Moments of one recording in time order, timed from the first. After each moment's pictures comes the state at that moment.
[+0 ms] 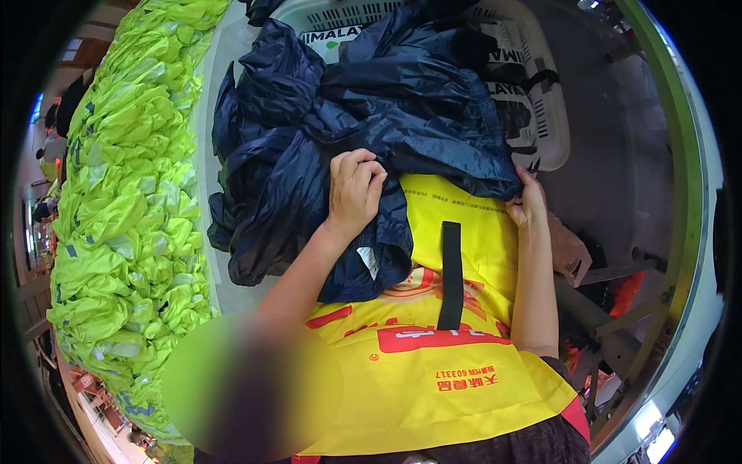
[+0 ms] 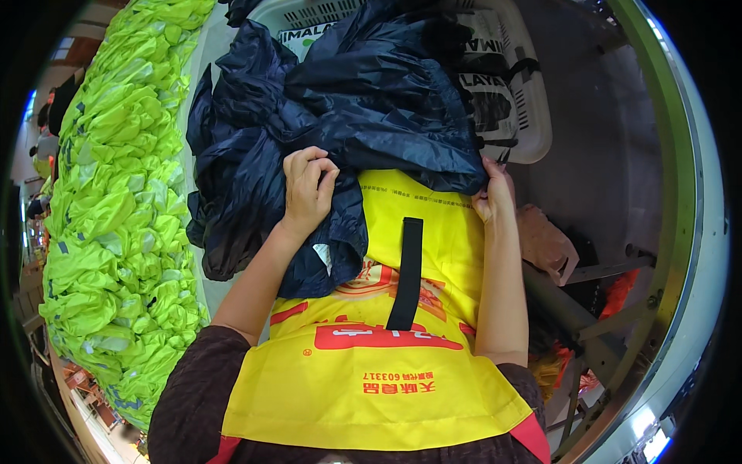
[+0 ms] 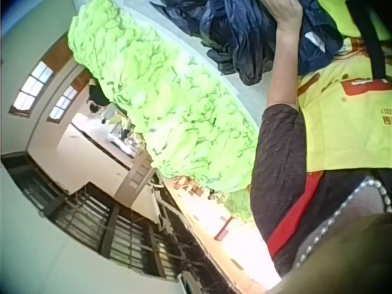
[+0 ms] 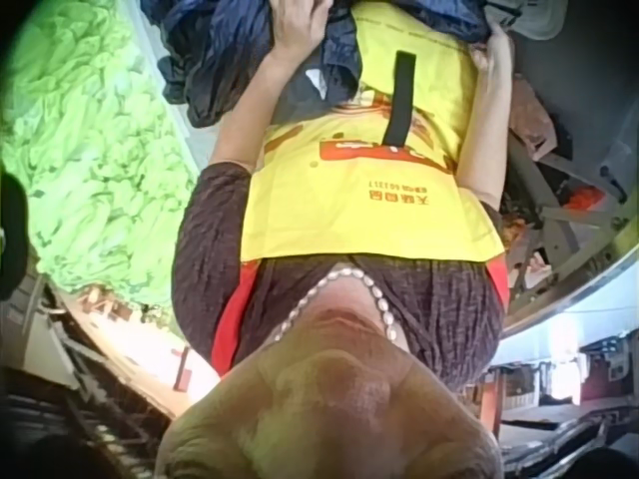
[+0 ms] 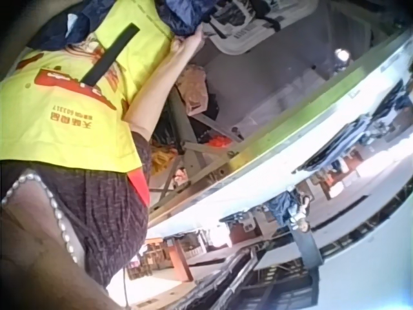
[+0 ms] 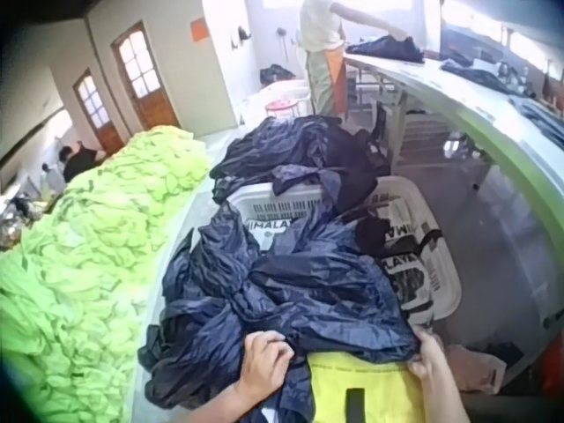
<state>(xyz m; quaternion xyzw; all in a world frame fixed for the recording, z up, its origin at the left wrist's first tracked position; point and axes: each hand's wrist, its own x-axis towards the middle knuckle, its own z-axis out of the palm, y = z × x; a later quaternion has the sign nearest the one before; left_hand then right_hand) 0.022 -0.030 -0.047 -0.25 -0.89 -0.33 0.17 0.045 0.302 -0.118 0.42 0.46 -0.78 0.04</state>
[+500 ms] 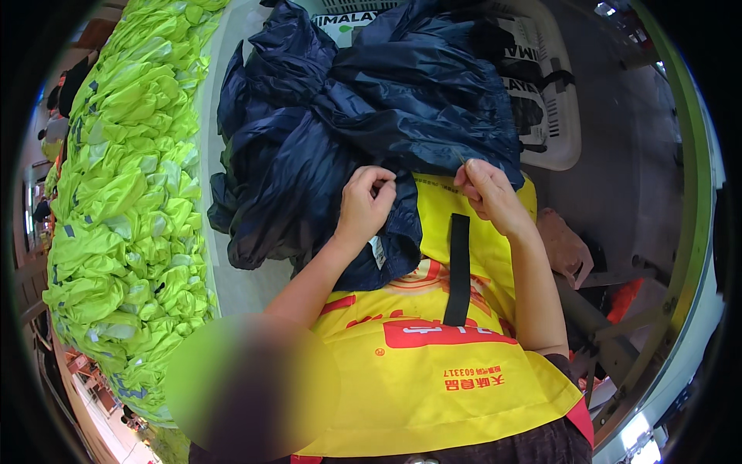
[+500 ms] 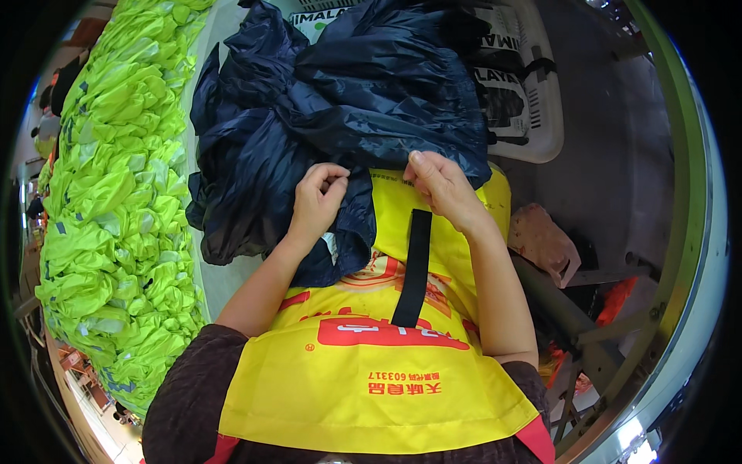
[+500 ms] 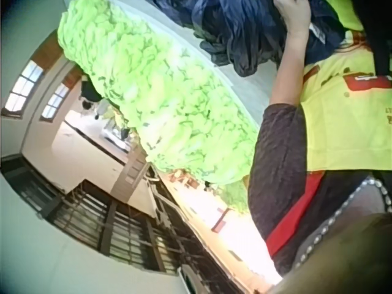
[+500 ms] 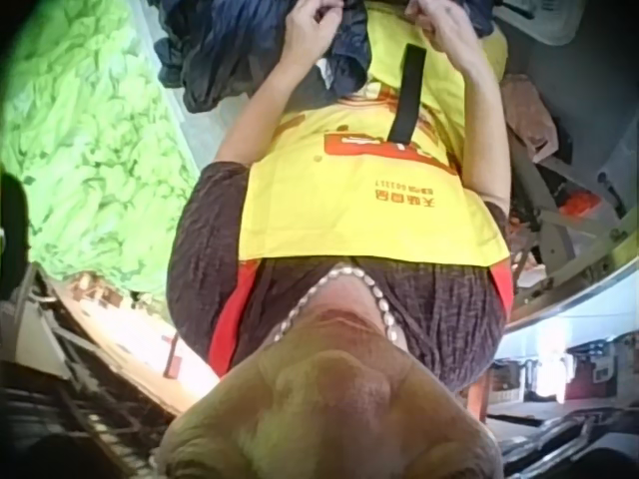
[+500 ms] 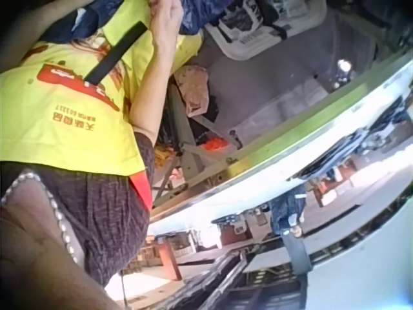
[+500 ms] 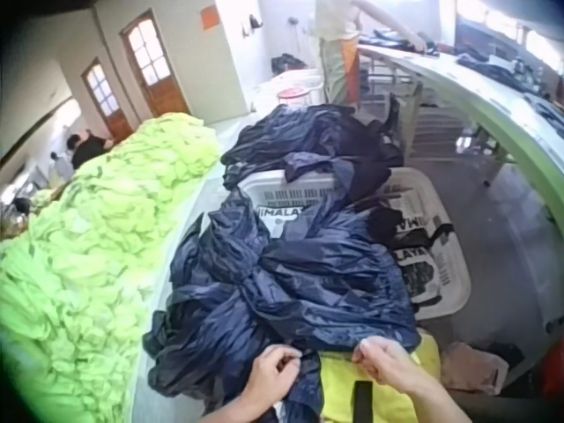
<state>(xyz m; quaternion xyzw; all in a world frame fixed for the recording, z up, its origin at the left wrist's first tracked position) 0.059 -0.026 -0.047 0.00 -0.84 -0.54 -0.06 0.048 0.201 -0.010 0.08 0.65 -0.70 0.29</state>
